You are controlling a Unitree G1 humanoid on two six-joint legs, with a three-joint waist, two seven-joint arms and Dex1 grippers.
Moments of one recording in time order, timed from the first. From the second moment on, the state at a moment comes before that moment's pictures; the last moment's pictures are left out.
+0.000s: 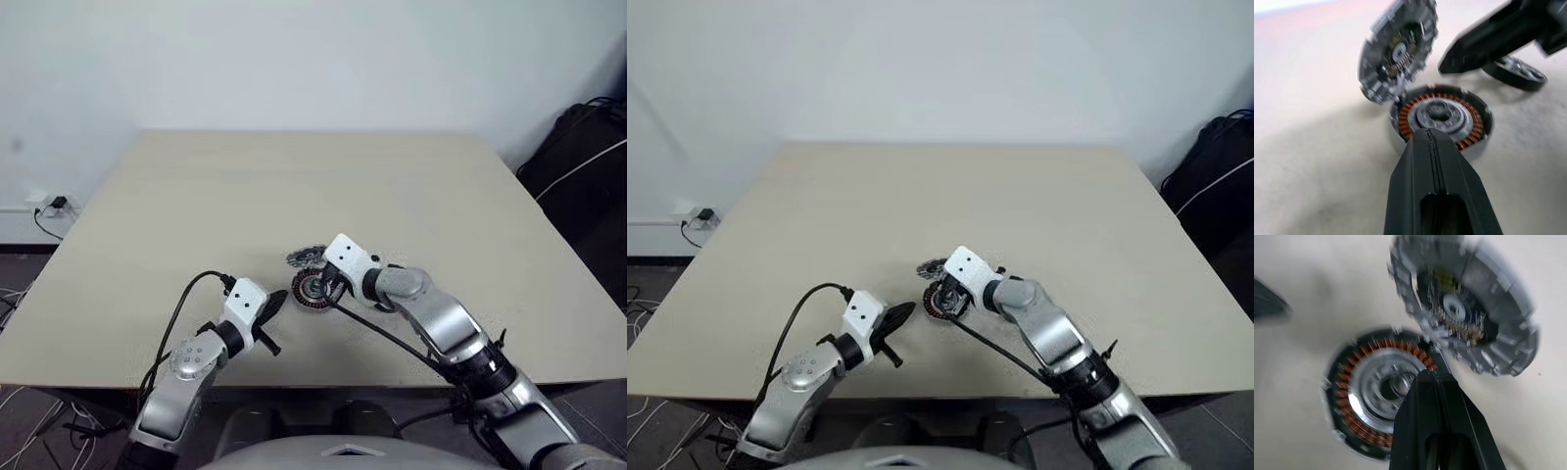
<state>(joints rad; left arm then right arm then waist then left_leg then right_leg) 0.20 0.28 -0.23 -0.21 -0.08 0.13 -0.47 -0.39 -0.42 0.50 -0.15 0.02 0.82 0.54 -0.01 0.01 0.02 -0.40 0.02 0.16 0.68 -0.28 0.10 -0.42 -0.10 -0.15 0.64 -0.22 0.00</state>
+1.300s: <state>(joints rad) 0.25 0.17 -0.18 -0.08 -0.16 0.01 -0.44 -0.46 -0.33 0.54 0.00 -0.10 0.73 0.63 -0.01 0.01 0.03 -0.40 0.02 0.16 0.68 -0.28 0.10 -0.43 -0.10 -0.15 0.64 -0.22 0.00</state>
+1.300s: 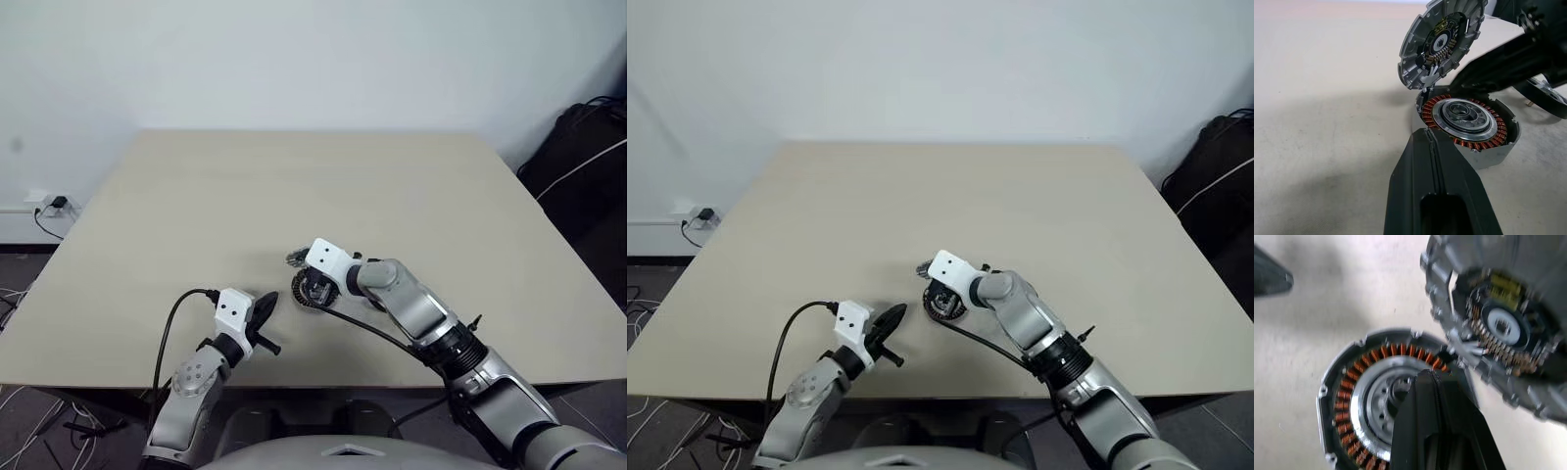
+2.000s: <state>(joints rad) 0.24 0.16 -0.19 -0.06 -0.15 0.01 -0.43 -0.46 -0.31 0.58 0.00 -0.12 0.72 0.66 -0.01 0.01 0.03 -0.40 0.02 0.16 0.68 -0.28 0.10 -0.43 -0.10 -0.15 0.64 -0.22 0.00</state>
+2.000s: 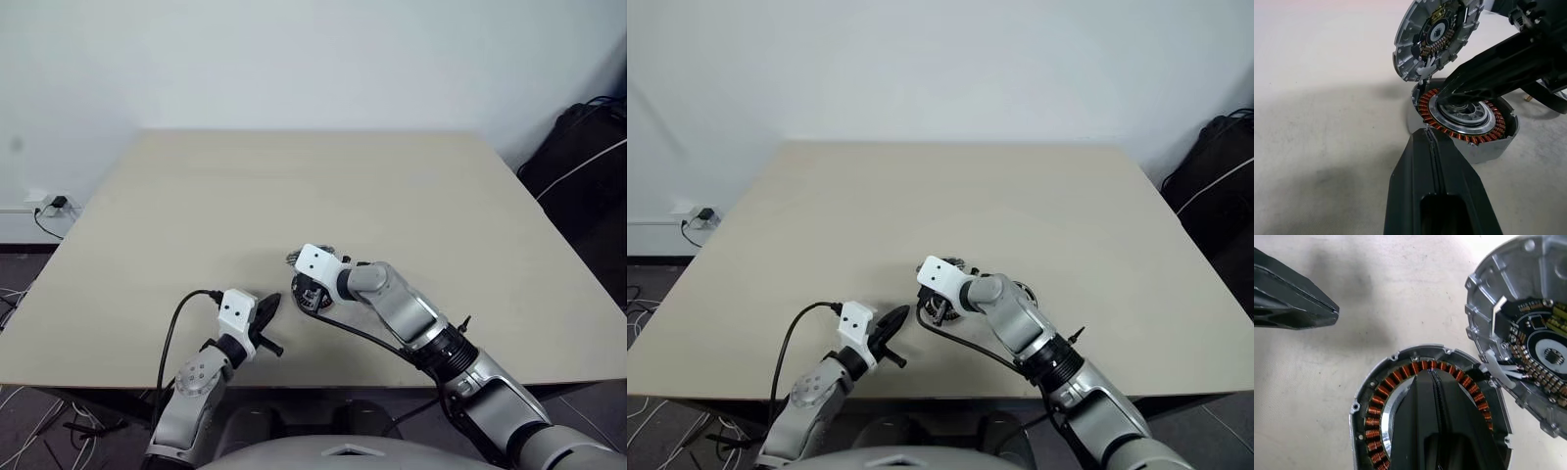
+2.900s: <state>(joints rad) 0.23 0.16 -0.19 -0.01 -0.16 -0.01 -0.44 -0.41 -0.37 0.58 -0.07 -0.11 0.73 0.68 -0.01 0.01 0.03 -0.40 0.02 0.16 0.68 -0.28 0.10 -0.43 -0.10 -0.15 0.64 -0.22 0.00</state>
